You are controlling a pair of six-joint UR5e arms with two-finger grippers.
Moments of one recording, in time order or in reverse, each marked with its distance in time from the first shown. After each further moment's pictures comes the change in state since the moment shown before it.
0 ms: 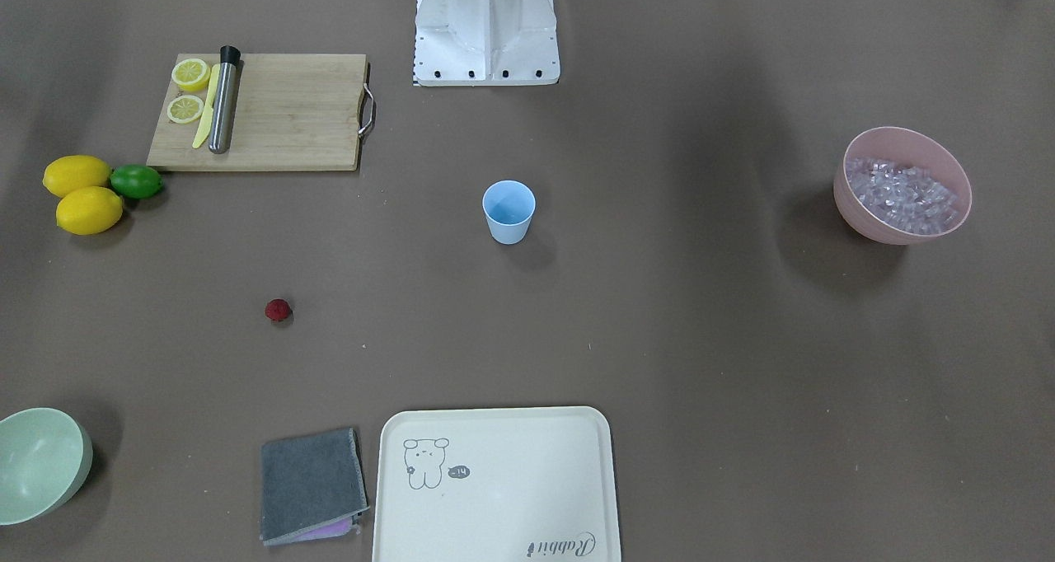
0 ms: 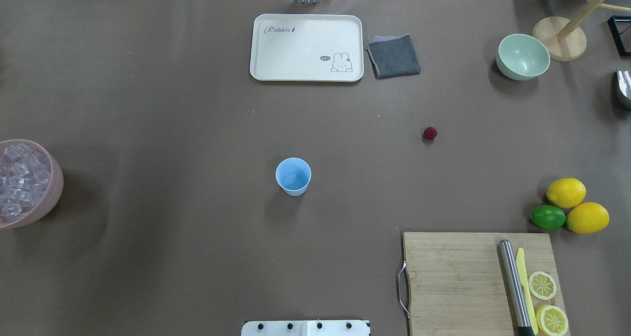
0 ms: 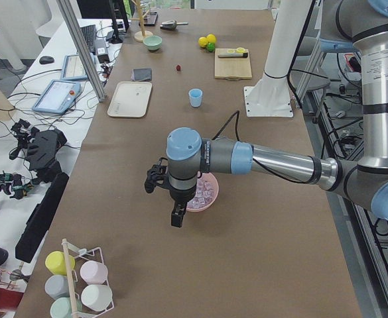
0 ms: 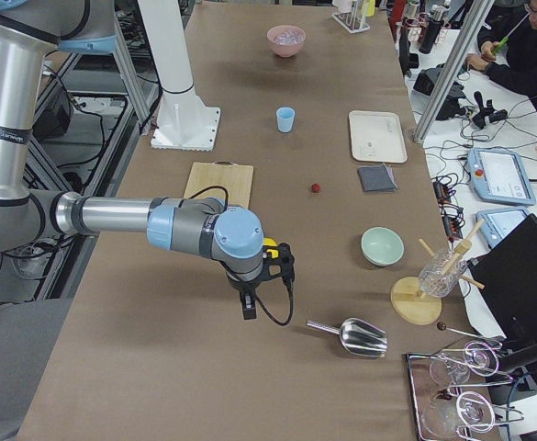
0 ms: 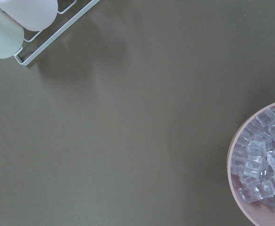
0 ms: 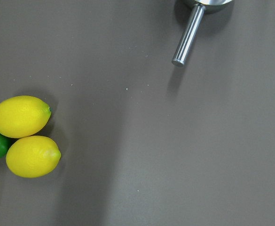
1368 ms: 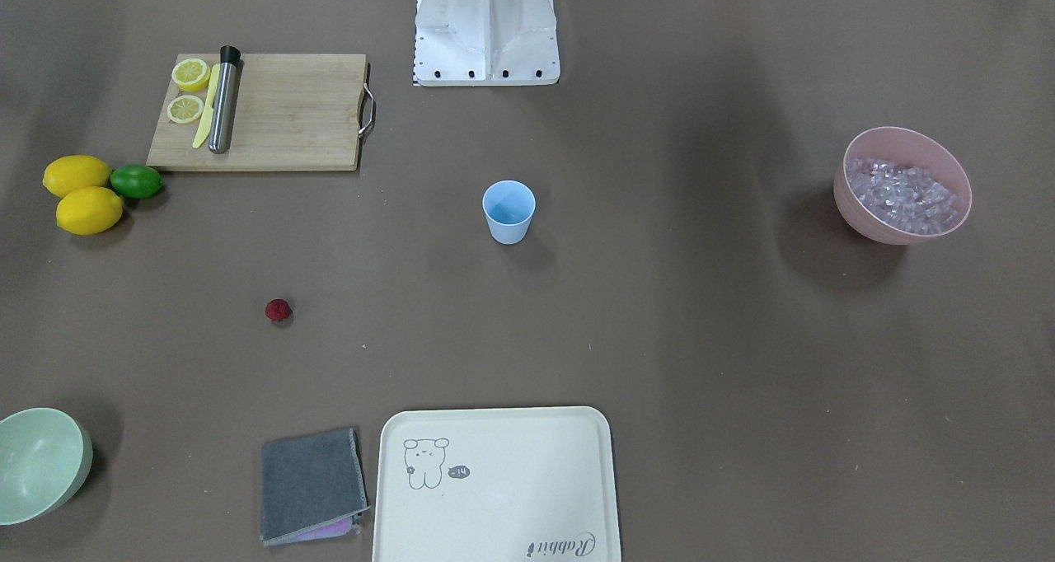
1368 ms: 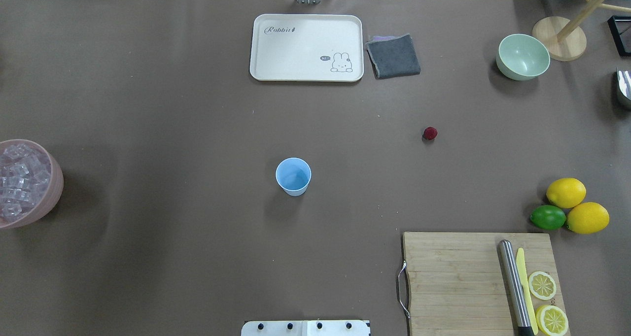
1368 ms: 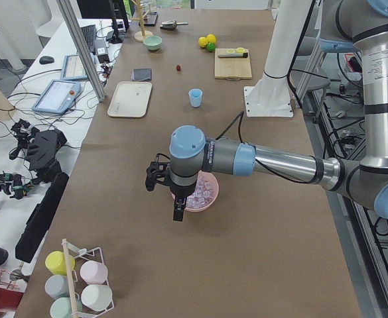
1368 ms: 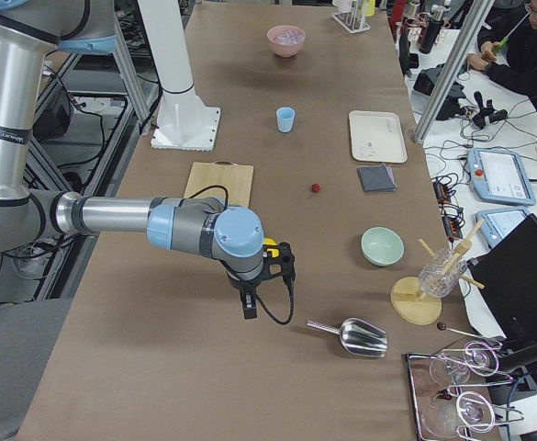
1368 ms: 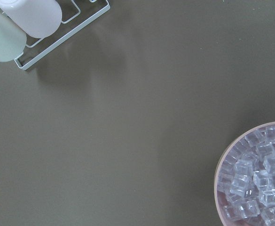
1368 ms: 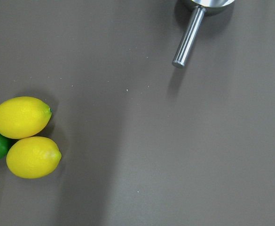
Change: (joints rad) left arm 0.017 0.018 -0.005 -0.105 -0.084 -0.233; right arm 0.000 0.001 0.002 0.001 -0.001 0.001
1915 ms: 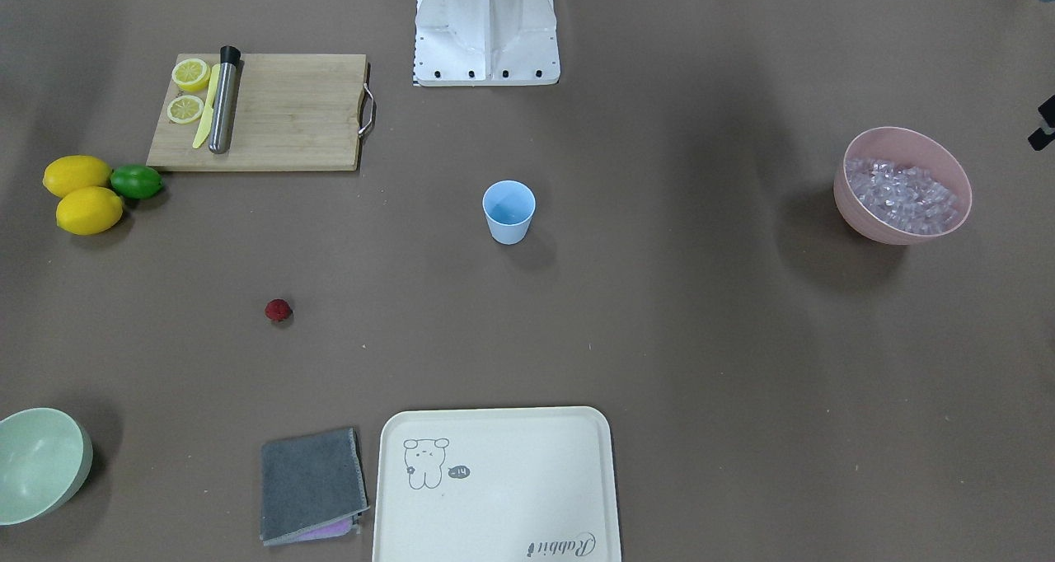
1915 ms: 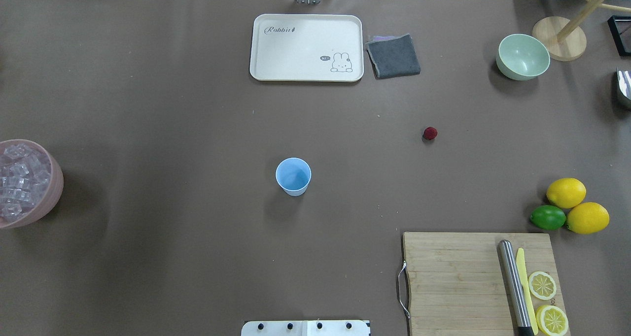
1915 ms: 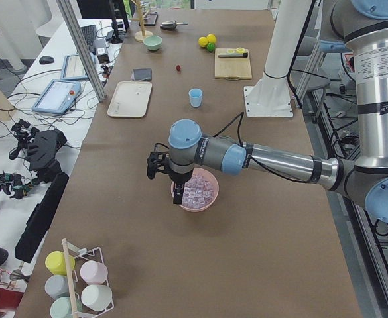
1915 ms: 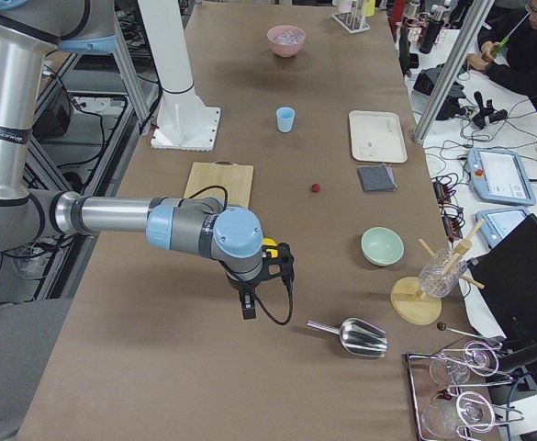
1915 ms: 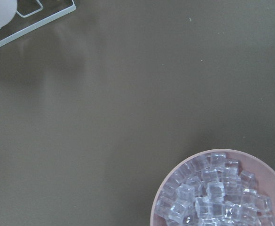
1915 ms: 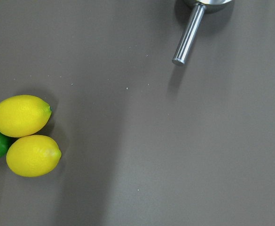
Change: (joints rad) left arm 0.176 0.016 0.003 -0.216 -0.022 -0.309; right arm 0.000 -0.006 0.000 -0.001 0.001 -0.001
